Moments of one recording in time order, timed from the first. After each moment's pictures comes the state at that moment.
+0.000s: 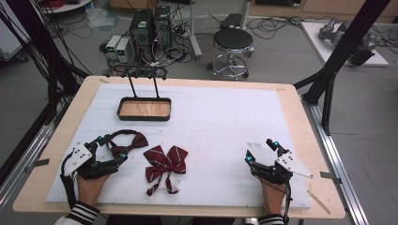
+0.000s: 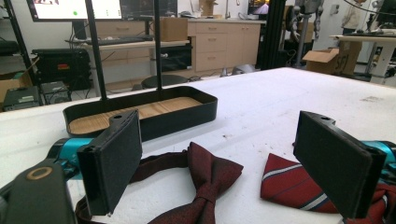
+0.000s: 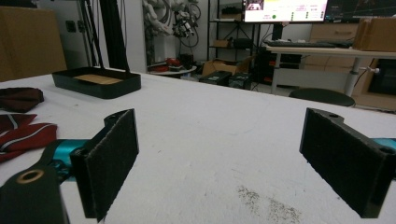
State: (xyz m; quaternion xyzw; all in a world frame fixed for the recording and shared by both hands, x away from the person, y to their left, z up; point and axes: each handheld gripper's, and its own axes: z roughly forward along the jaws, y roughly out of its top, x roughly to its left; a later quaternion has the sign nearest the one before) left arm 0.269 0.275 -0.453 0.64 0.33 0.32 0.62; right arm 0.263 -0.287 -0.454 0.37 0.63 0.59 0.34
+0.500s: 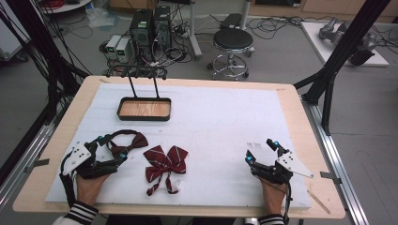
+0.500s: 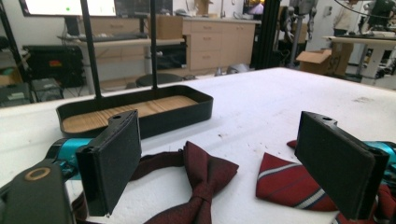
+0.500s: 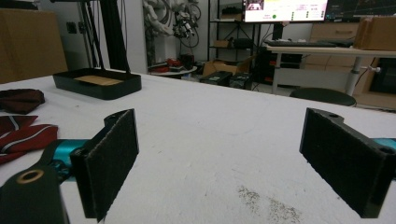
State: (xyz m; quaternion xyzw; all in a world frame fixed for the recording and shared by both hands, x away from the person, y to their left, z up) left arm 0.270 0.278 -0.452 0.64 0.33 0.30 0.62; right arm 0.263 -0.288 -0.454 0.38 0.63 0.59 0.34
